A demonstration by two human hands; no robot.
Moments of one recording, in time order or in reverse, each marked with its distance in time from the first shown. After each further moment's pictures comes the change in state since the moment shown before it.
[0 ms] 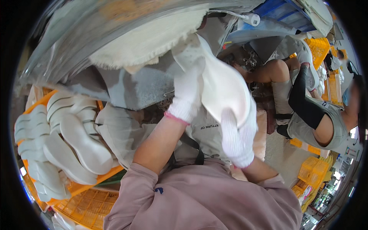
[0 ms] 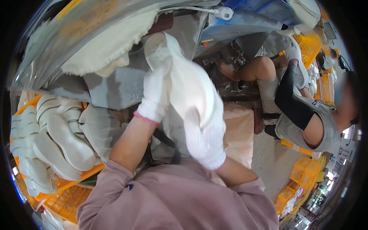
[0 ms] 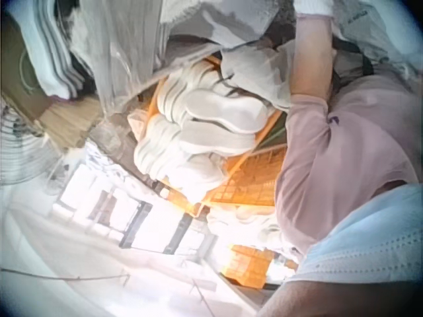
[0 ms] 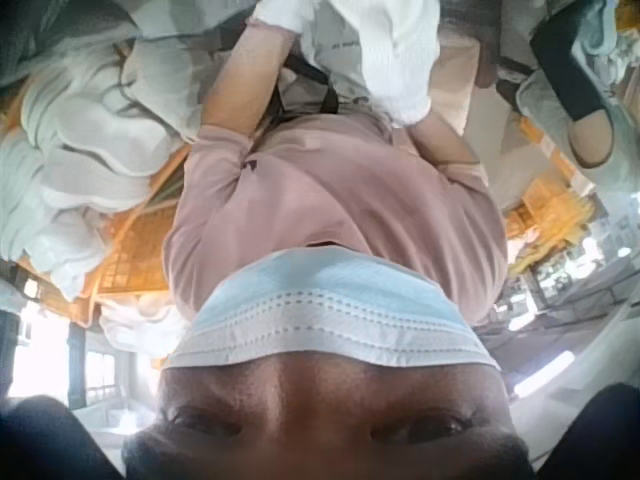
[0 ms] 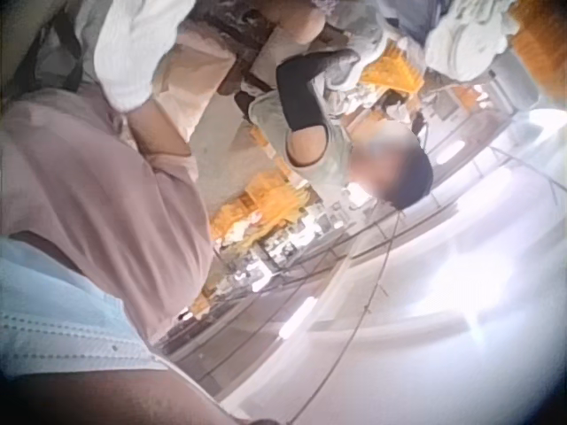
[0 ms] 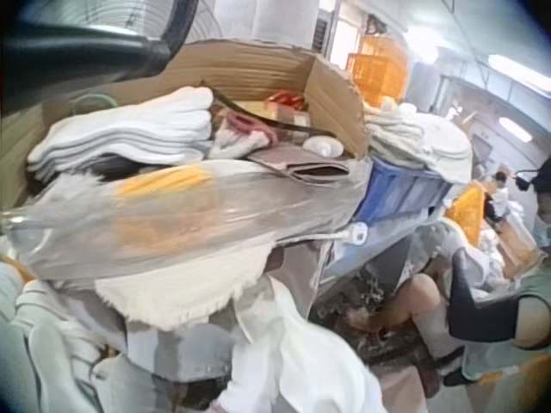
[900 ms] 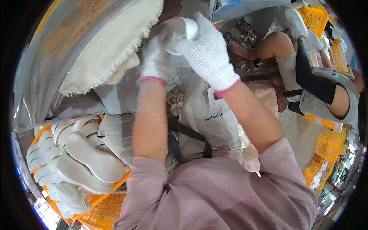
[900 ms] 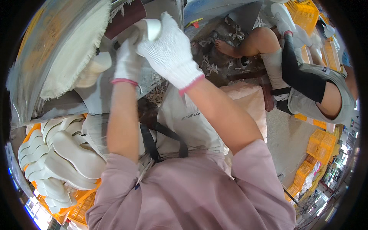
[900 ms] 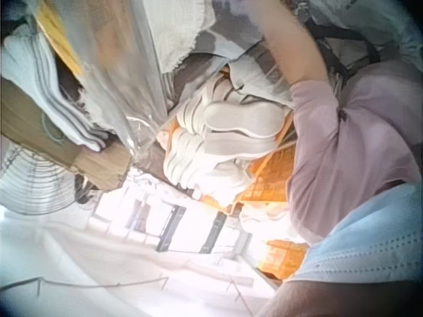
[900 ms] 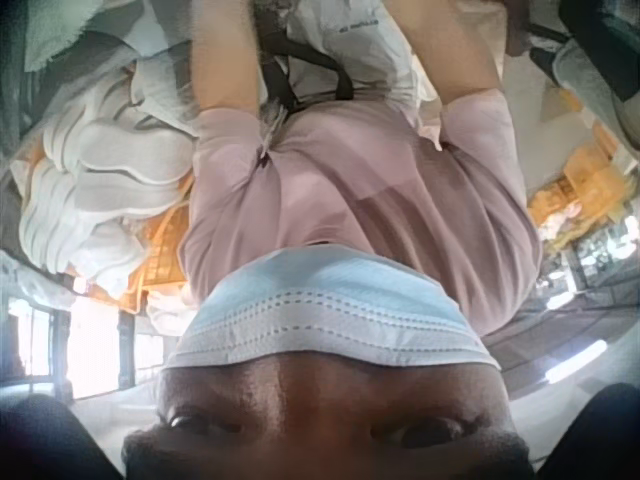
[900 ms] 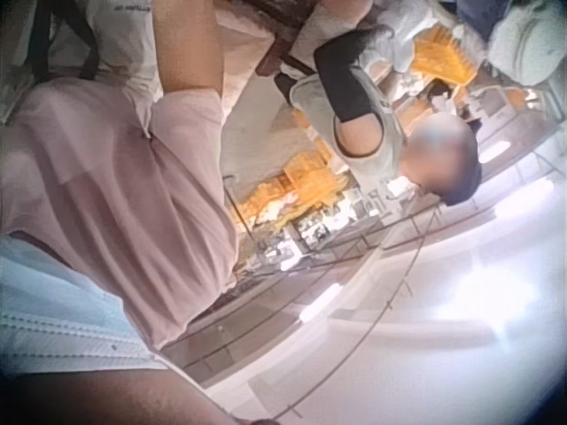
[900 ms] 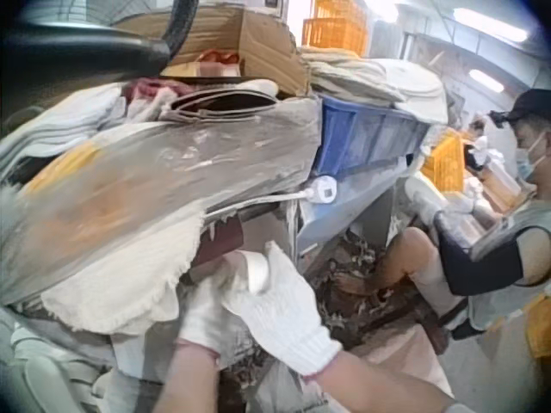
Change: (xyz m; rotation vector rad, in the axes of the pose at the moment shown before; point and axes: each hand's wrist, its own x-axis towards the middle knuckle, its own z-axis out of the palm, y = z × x) left_hand 0.098 0.041 -0.014 0.126 -0.052 -0.124; right_hand 0.116 0.088 0.074 -0.232 0.057 -0.162
